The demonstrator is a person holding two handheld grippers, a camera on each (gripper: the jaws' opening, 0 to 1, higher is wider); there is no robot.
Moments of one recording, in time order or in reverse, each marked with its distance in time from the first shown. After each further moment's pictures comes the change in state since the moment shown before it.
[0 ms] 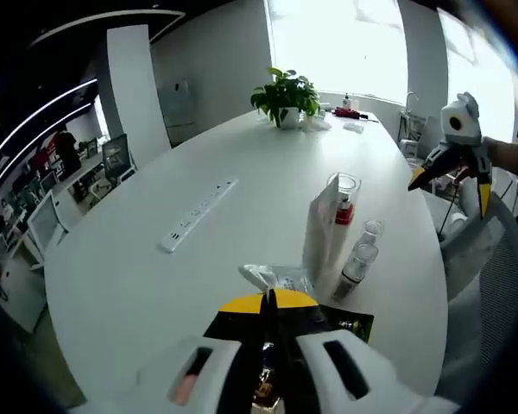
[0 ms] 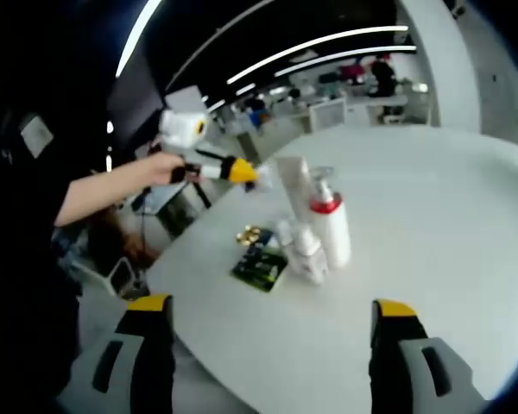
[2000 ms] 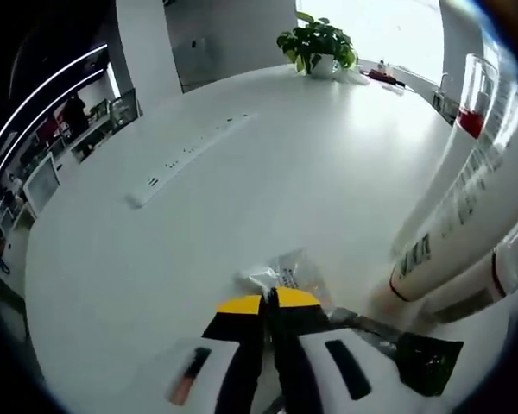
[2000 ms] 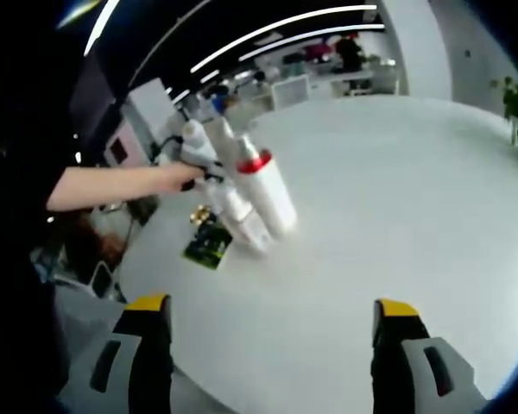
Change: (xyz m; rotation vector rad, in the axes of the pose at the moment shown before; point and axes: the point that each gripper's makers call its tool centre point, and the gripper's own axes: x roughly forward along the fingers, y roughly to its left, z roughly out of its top) left arm 0.157 0.030 -0.072 -0.090 0.181 0.089; right arm 0.010 -0.068 -0.039 0.113 0.087 -0.134
